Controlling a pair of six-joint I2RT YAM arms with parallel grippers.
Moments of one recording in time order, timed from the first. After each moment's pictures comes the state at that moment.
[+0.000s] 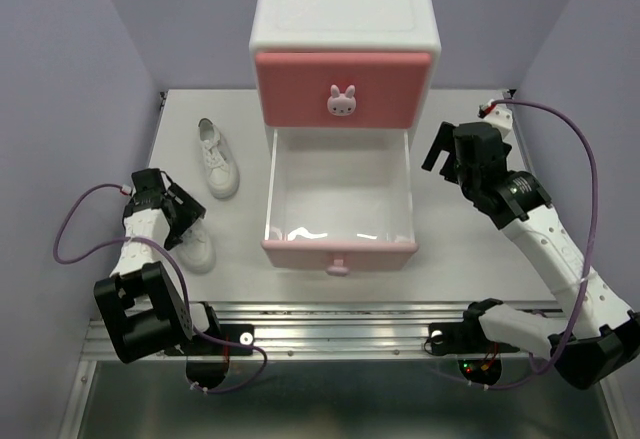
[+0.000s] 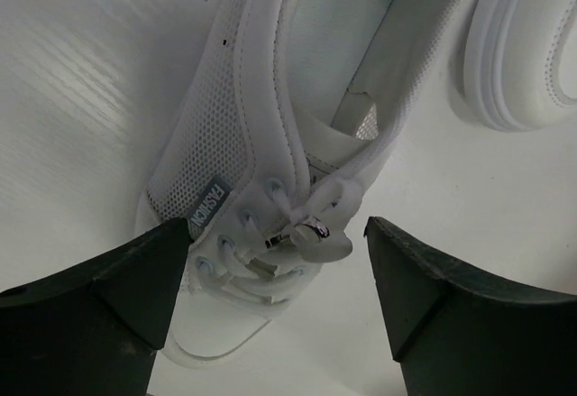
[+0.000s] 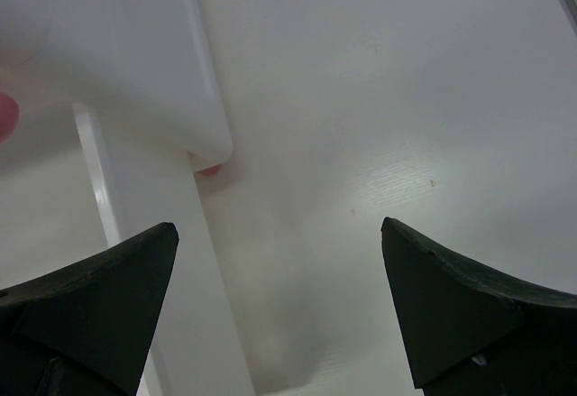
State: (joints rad) left arm 0.33 1.24 0.75 -0.57 0.02 -0.54; right arm 0.43 1.10 1.23 -0.73 0.55 0.55
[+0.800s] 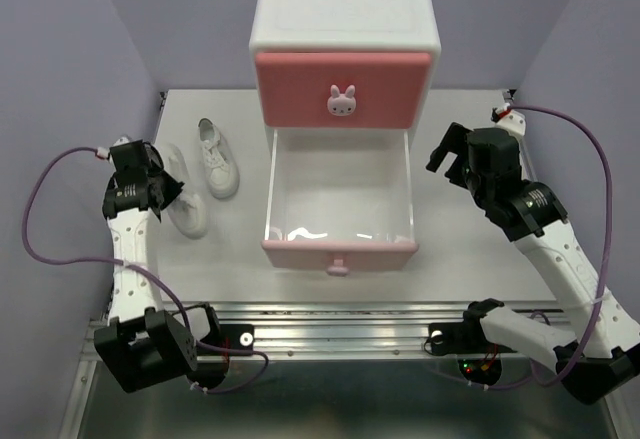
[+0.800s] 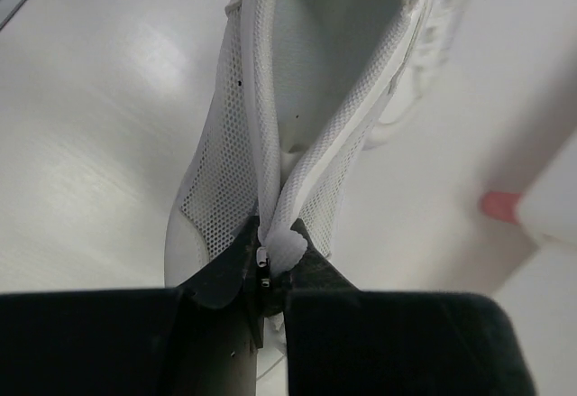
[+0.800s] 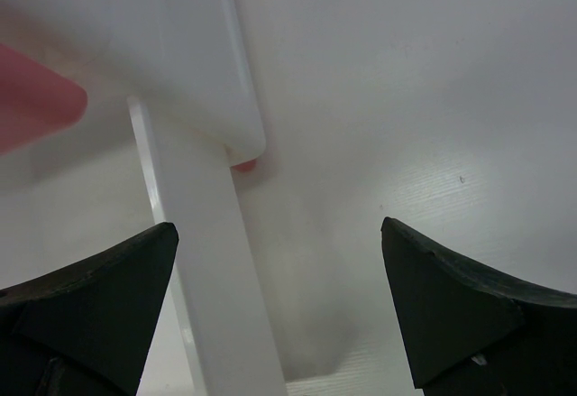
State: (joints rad) left arm 0.31 1.13 0.96 -0.70 -0.01 -0.51; right arm 0.43 1.02 1.23 -0.73 0.49 0.60
